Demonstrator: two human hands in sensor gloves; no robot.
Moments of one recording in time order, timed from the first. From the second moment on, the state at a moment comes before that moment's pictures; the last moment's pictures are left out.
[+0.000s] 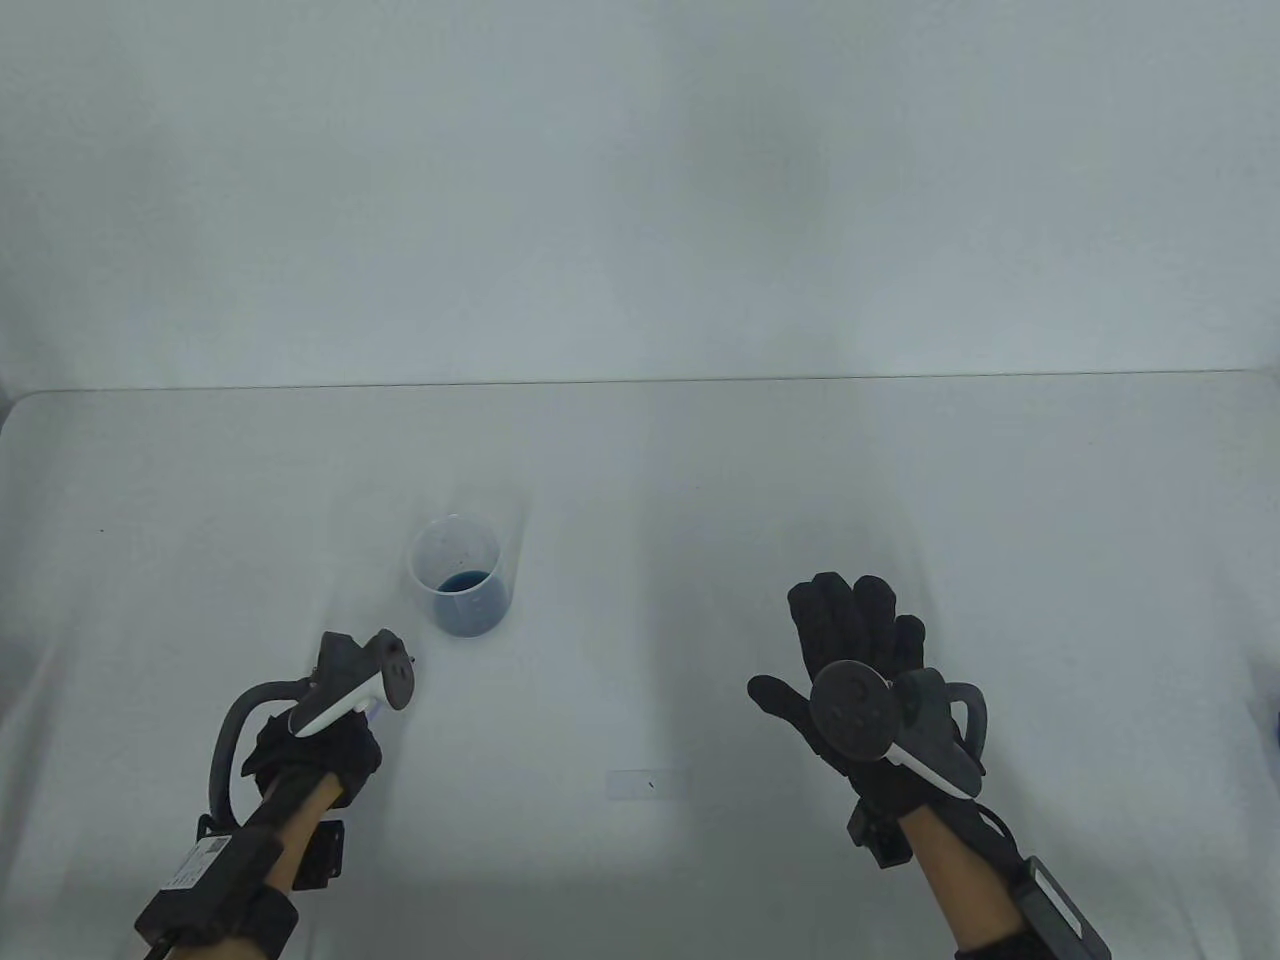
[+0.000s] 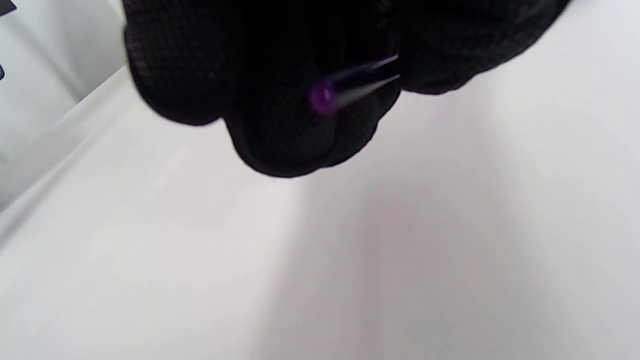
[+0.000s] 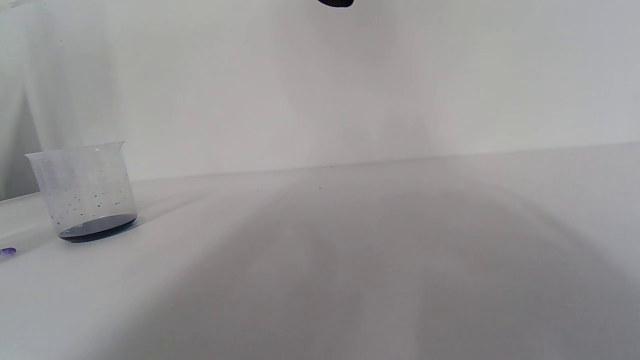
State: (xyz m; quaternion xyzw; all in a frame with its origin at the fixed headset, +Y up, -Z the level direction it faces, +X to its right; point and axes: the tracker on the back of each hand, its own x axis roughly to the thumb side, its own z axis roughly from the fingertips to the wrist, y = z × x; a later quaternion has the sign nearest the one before) left_hand -0.283 -0.710 -0.332 -0.30 0.10 -0.10 0.94; right_hand 0.160 -0.661 -0.294 0.10 -0.05 0.99 0.09
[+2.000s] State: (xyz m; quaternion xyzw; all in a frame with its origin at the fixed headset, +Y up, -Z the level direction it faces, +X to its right) left_hand -0.203 -0.630 -0.436 -0.15 0.05 -0.21 0.96; right_hand 0.157 -0.665 -0.297 0.10 -0.02 0.99 0.07
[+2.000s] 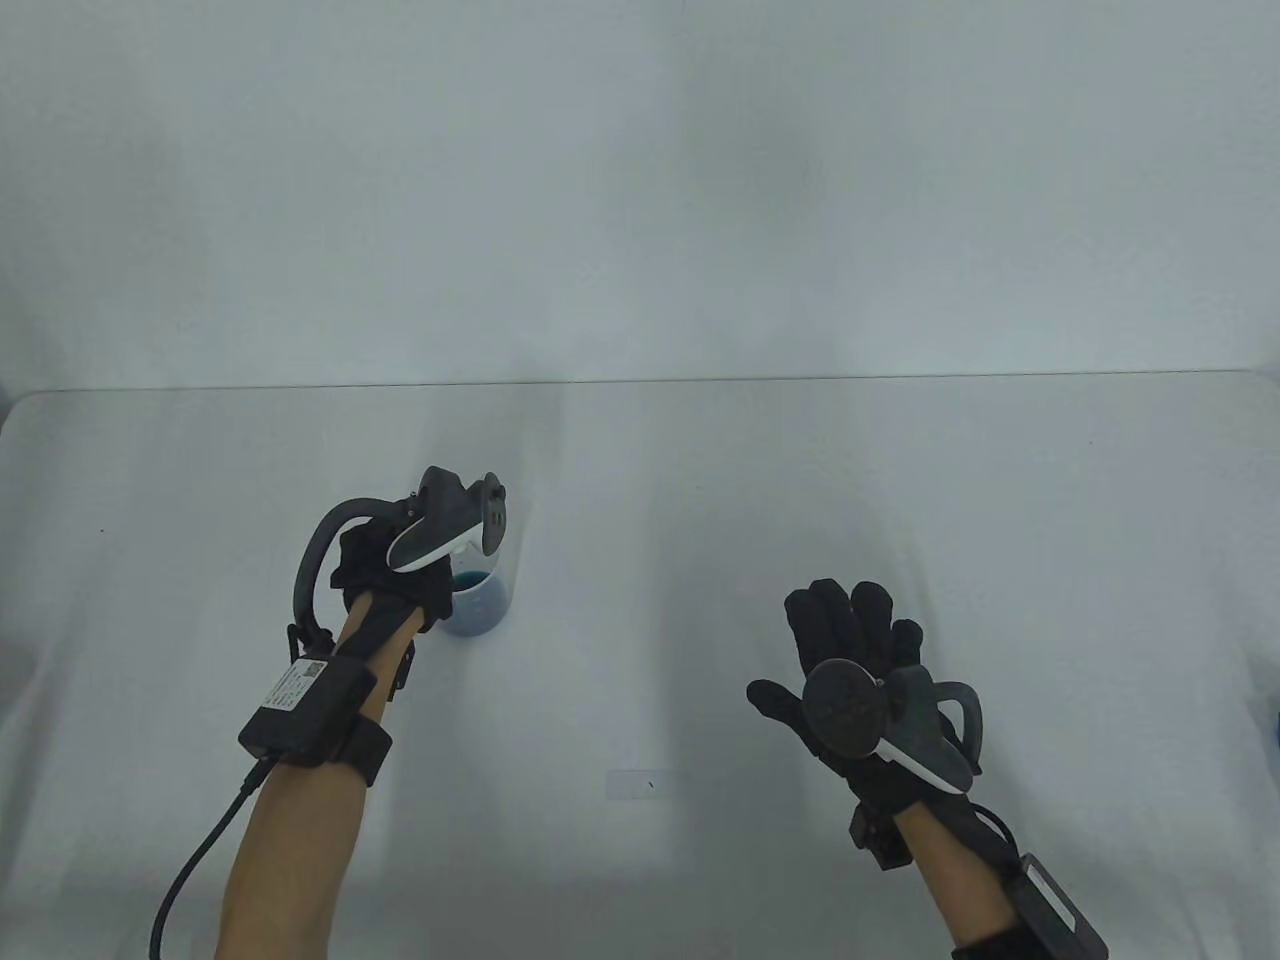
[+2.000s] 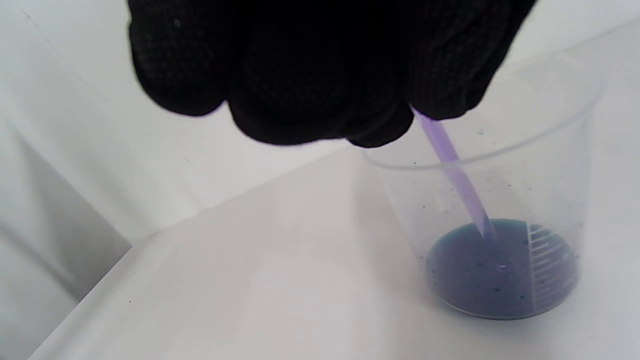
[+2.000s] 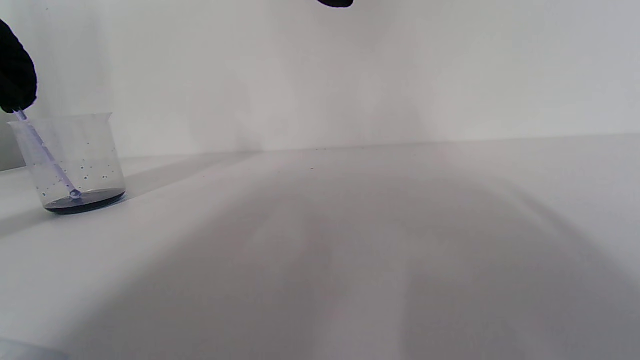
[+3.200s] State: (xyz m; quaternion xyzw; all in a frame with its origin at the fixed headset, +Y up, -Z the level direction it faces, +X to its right) left_hand -0.214 -0.607 -0.425 -0.12 0.05 -0.19 0.97; right_hand 0.154 -0.663 -0.297 0.10 -0.03 0.99 0.06
